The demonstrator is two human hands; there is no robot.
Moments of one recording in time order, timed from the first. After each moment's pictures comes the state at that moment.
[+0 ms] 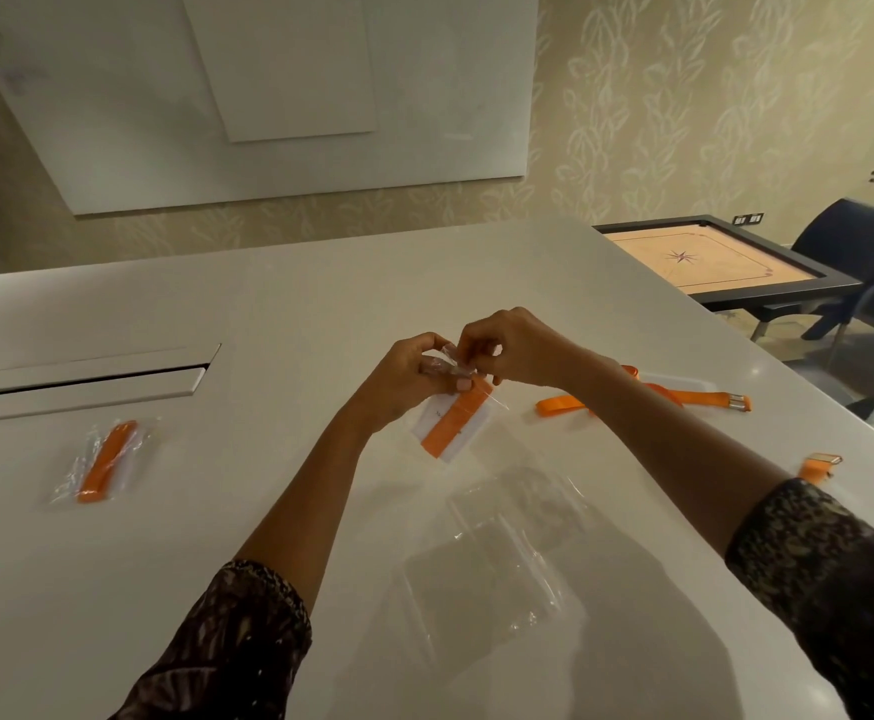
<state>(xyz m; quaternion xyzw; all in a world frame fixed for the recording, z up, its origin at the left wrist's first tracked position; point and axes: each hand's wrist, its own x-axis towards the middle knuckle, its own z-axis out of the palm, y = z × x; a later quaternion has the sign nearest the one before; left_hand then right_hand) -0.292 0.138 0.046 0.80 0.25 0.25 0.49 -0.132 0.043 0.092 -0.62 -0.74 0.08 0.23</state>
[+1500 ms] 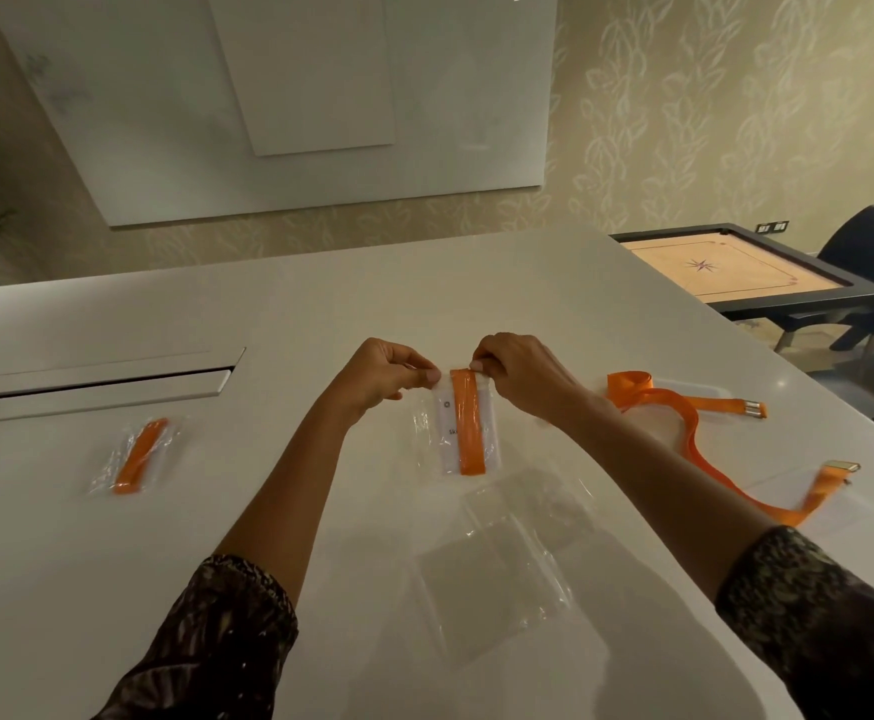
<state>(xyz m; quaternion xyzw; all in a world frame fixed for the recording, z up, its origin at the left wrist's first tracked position) -0.330 0.150 0.063 0.77 0.38 0.23 0.45 -0.148 0.044 0.060 -0.70 -0.66 0.03 0.28</state>
